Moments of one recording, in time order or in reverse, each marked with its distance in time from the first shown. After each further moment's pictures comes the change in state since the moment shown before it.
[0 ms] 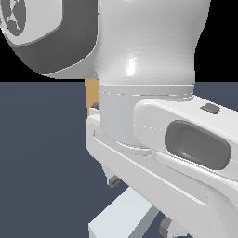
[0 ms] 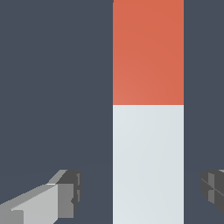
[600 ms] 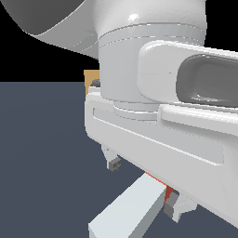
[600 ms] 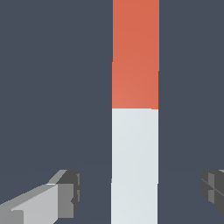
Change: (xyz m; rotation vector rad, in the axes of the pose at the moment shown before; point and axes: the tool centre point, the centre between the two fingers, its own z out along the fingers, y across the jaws) arm 0.001 0.001 -0.034 0.000 -0.001 -0.005
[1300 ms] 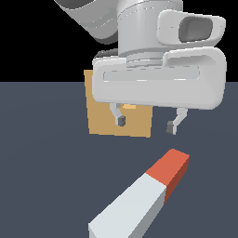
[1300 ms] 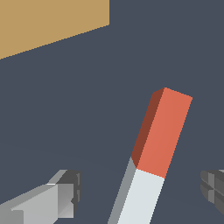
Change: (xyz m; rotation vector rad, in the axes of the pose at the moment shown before) arm 0.071 -0.043 -0.051 -0.025 0.011 -0.331
